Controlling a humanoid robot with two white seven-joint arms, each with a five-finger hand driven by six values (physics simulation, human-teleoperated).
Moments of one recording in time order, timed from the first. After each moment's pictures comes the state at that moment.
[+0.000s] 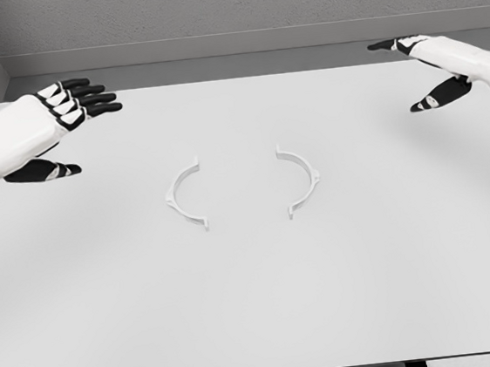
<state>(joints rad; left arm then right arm) -0.47 1.04 -0.54 -1.65 -0.35 -0.61 0.02 -0.76 -0.74 0.60 -1.01 0.12 -0.61 0.39</state>
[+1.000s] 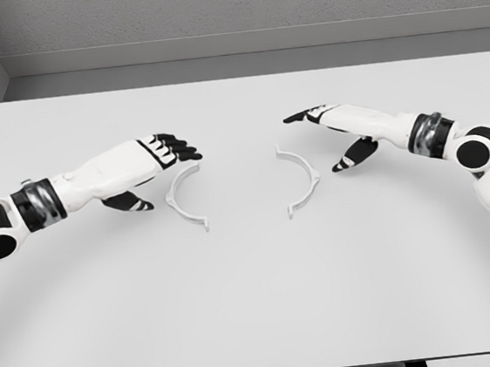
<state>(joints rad) -0.50 0.67 -0.59 -1.44 -0.50 -0.61 -0.27 -0.68 -0.49 0.60 -1.00 0.24 -0.61 0.48</state>
